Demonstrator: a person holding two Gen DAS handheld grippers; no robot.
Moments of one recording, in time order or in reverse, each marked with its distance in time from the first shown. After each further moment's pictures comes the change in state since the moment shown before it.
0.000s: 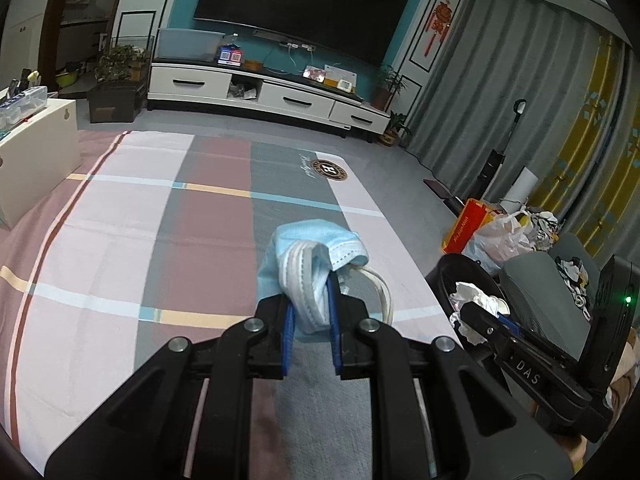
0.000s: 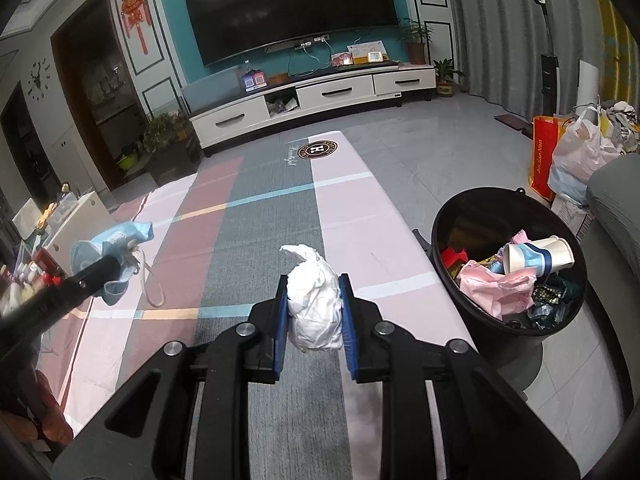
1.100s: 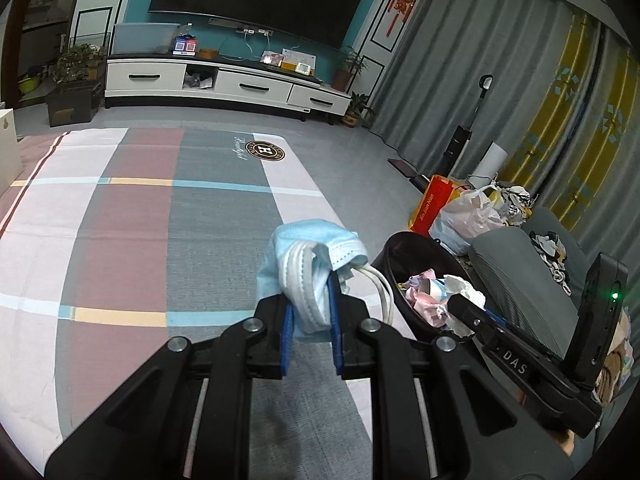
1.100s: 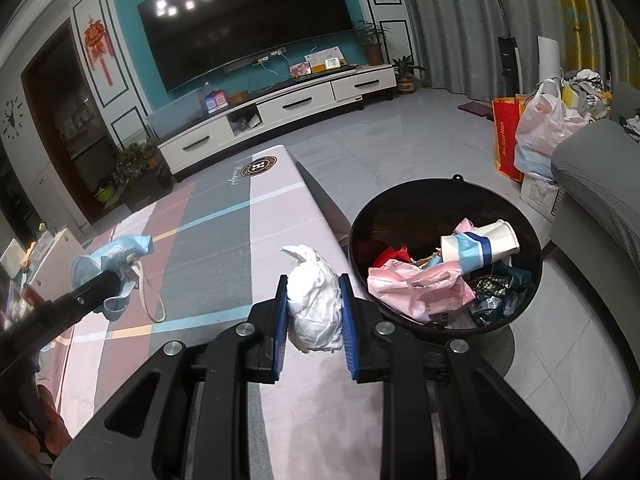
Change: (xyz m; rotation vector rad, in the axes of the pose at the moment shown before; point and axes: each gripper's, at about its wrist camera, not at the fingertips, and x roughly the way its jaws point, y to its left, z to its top) left arm 0.036 -0.061 -0.007 0.067 0.050 -0.112; right arm -0.016 -0.068 -0.008 0.121 -0.043 -0.066
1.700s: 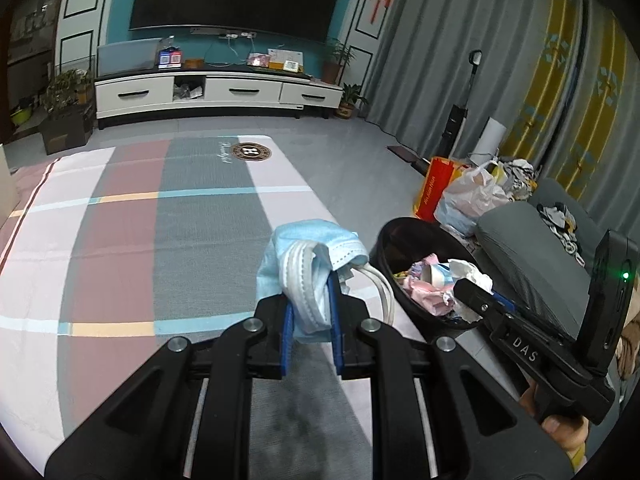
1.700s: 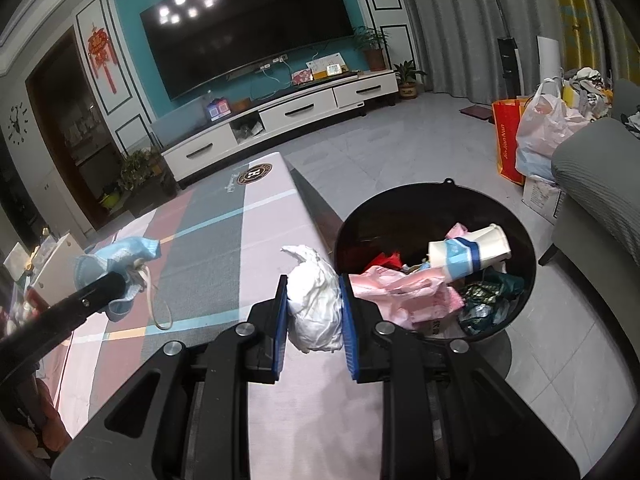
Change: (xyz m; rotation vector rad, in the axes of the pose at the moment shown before) left arm 0.011 -0.037 -0.005 0.116 0.015 0.035; right arm -0.003 -0.026 0.000 0.009 -0.029 0.026
